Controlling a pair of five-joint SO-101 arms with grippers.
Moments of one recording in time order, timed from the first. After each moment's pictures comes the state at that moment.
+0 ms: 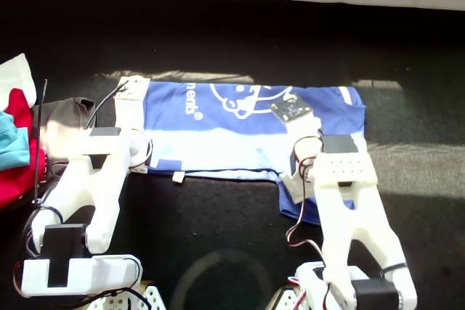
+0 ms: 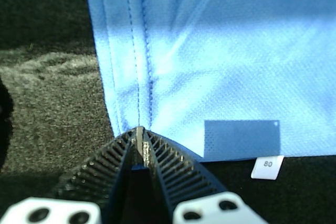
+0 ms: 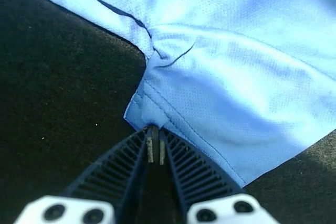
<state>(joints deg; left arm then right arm) -9.4 -3.9 46.6 40.0 -9.8 -9.7 -24.8 44.0 70.8 25.5</state>
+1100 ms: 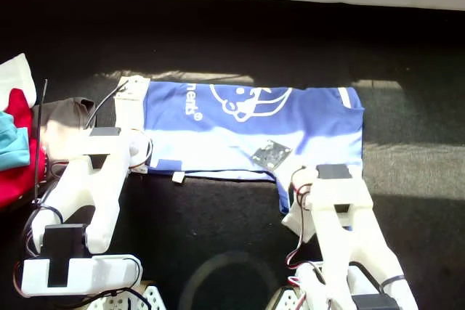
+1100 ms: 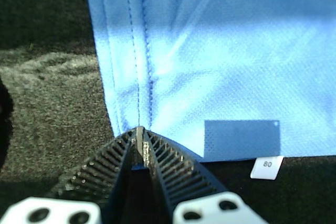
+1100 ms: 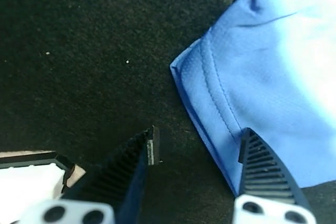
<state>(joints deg) -9.4 -3.9 46.6 40.0 -9.8 -9.8 -30.2 61.8 66.9 46.2</state>
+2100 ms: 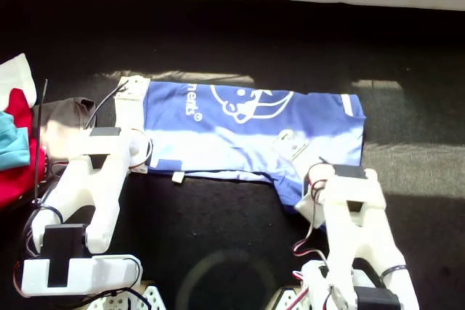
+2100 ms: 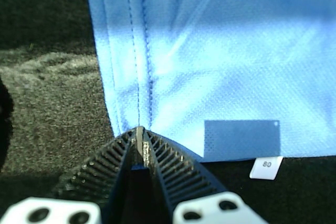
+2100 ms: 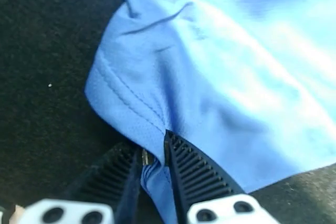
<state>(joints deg) -9.4 -3.9 46.6 40.0 -9.8 -1.0 -27.4 59.6 57.0 50.3</state>
